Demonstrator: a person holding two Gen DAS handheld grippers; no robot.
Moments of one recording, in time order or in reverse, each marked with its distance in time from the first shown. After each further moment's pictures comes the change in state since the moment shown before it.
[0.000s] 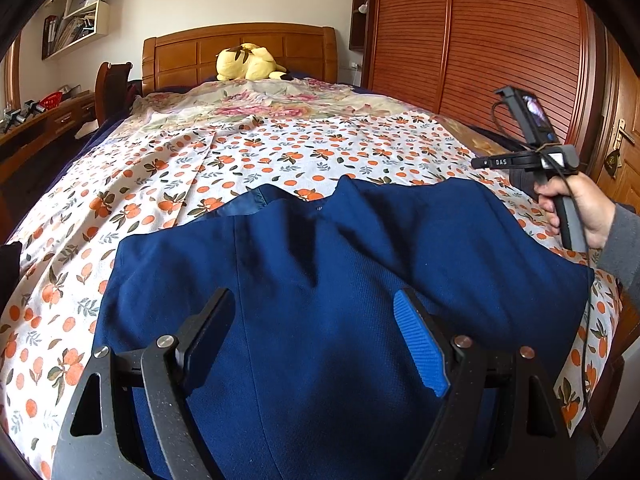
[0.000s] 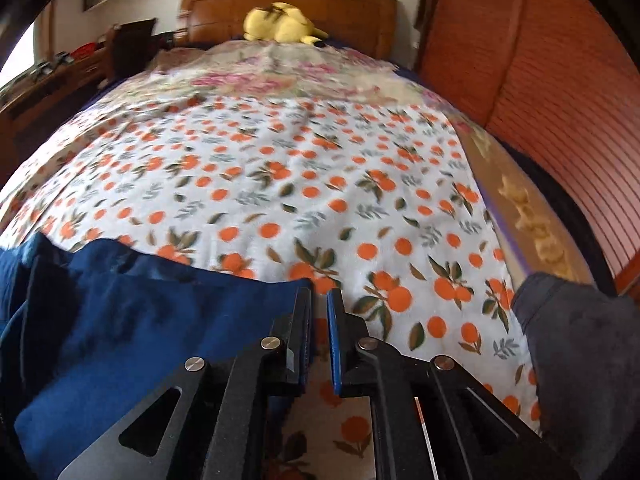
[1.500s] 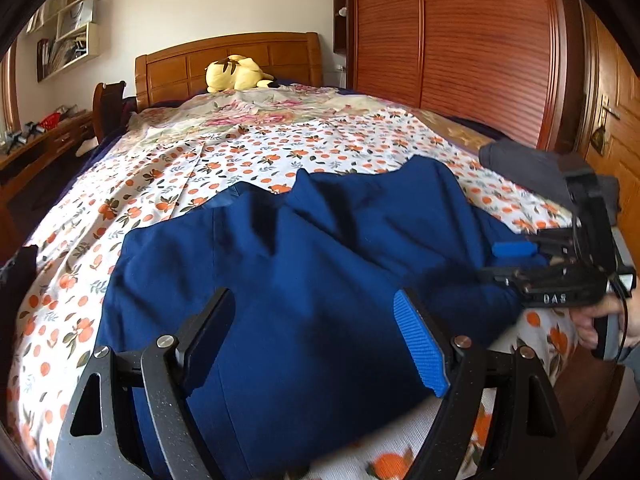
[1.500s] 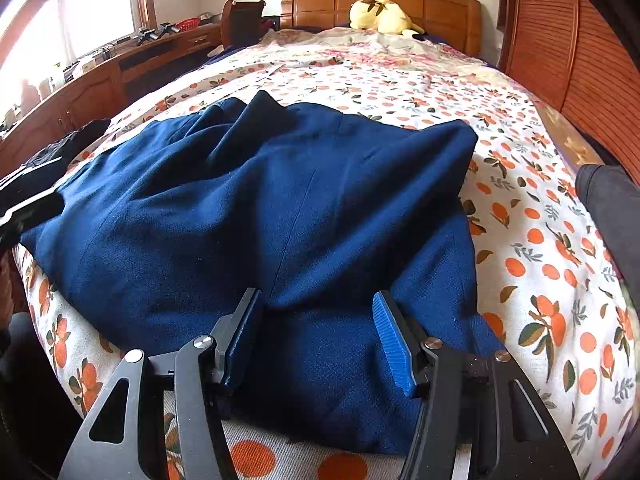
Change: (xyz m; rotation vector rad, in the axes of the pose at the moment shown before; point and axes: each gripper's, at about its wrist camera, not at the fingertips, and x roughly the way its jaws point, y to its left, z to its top) left arm -0.057 -0.052 -0.030 0.067 -0.009 0.020; right arm -0.150 0.058 -0.184 -0.083 0.028 0.275
